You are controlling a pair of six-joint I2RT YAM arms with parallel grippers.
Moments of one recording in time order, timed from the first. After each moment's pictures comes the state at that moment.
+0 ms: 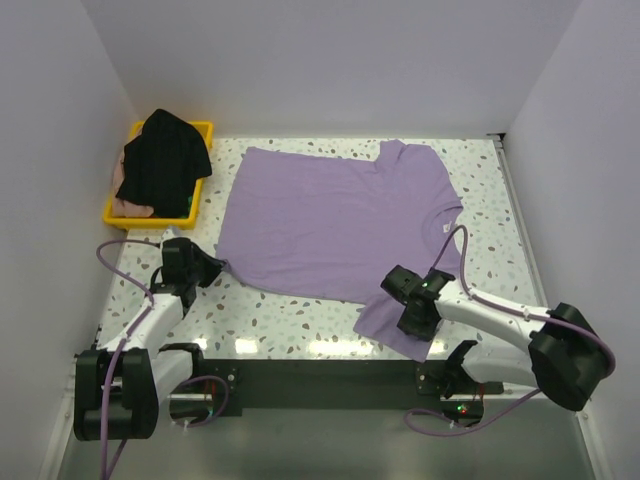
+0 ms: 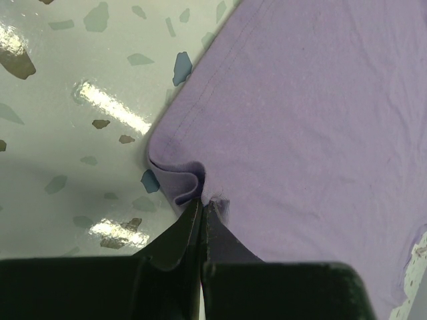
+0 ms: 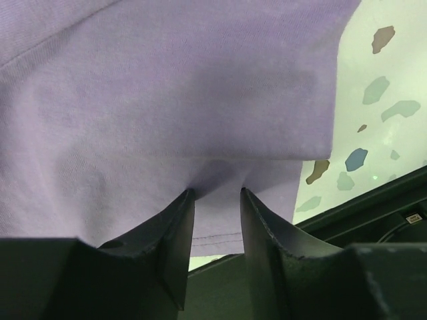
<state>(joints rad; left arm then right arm) 0.04 1.04 0.33 -0.01 0.07 -0.85 0.77 1.18 0.57 -0.96 0.29 1.32</state>
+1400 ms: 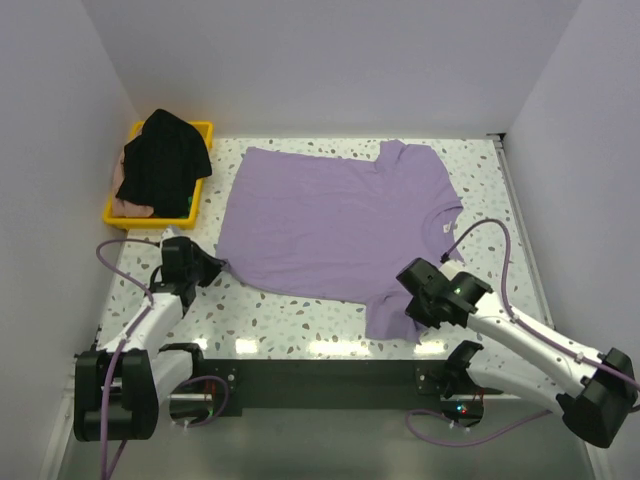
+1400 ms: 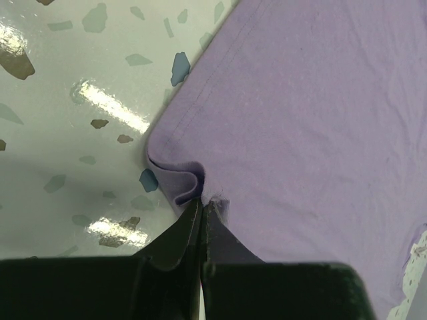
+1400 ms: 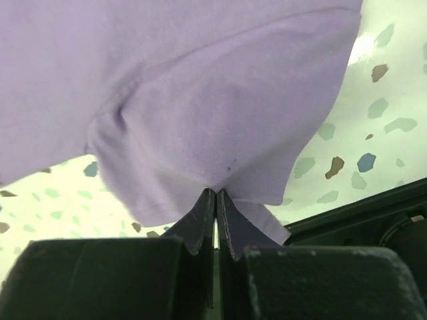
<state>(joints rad) 0.04 1.03 0.33 -0.02 0.07 -0.85 0.77 0.94 0.64 -1.03 0.34 1.31</state>
